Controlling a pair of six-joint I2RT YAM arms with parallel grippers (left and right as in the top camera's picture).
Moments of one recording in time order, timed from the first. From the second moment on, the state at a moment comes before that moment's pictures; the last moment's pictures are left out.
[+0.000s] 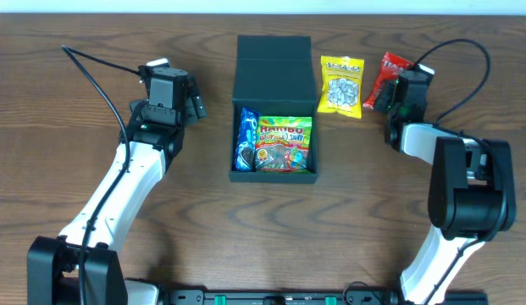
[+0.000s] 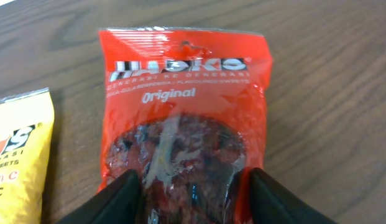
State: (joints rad) left arm -0.20 1.52 1.03 -0.32 -0.32 -0.38; right arm -0.04 2.04 1.04 0.32 0.22 0.35
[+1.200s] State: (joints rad) left arm -0.20 1.52 1.03 -0.32 -0.32 -0.38; right arm 0.11 1.30 1.05 -0.47 -0.22 -0.03
